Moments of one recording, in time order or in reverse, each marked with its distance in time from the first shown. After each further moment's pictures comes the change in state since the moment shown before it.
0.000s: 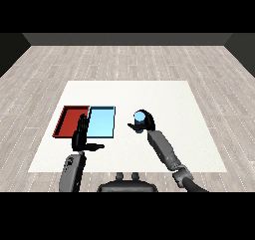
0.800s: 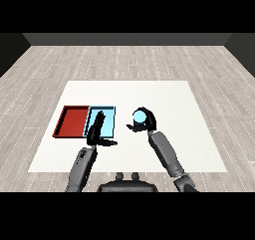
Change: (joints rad) left arm -0.130 -0.026 -0.155 0.127 0.002 0.086 0.108; right arm 0.118 0.002 0.023 -0.369 0.111 0.009 0.079
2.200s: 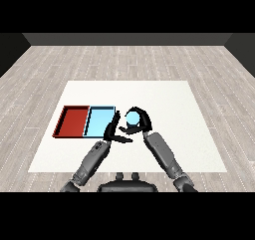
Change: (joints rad) left arm -0.231 0.000 -0.243 0.334 0.146 0.217 -0.051; right arm -0.006 0.012 0.111 -0.143 0.003 -0.034 0.079
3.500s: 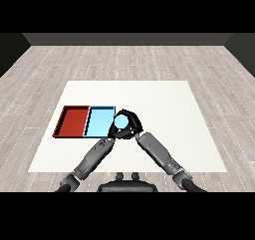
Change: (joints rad) left arm -0.114 0.027 -0.127 0.074 0.010 0.164 0.007; right arm -0.094 -0.008 0.186 0.048 -0.053 -0.103 -0.010
